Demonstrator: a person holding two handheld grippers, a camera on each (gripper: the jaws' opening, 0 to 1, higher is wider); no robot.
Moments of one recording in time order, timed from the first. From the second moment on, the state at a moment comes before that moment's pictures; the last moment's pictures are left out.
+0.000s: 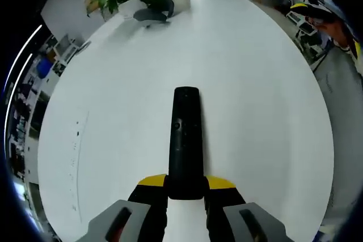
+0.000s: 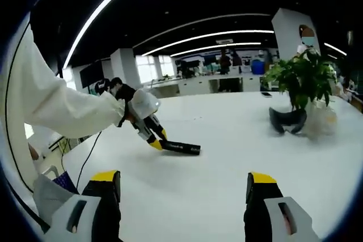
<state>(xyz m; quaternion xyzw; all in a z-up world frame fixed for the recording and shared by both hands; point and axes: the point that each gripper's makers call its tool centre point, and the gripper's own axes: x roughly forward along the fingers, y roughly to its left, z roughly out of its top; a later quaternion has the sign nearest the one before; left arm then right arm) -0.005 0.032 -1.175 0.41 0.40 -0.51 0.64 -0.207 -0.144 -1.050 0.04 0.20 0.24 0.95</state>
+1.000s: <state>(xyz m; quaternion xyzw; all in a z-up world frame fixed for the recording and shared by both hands) 0.030 0.030 -1.193 0.45 0.44 -0.51 0.59 -0.204 -0.160 -1.055 0.03 0.21 0.20 0.96</state>
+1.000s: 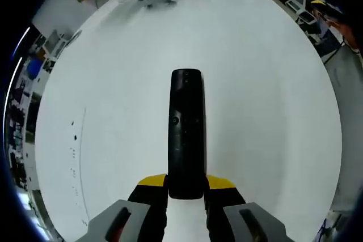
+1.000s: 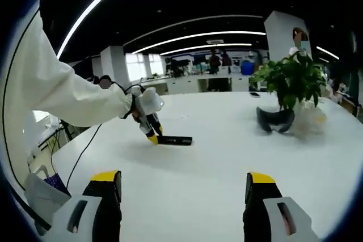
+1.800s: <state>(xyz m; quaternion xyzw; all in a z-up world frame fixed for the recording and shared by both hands) 0.048 0.047 -1.186 0.45 0.44 -0.36 0.69 -0.202 -0.166 -1.049 0.04 0.20 0.18 0.96</state>
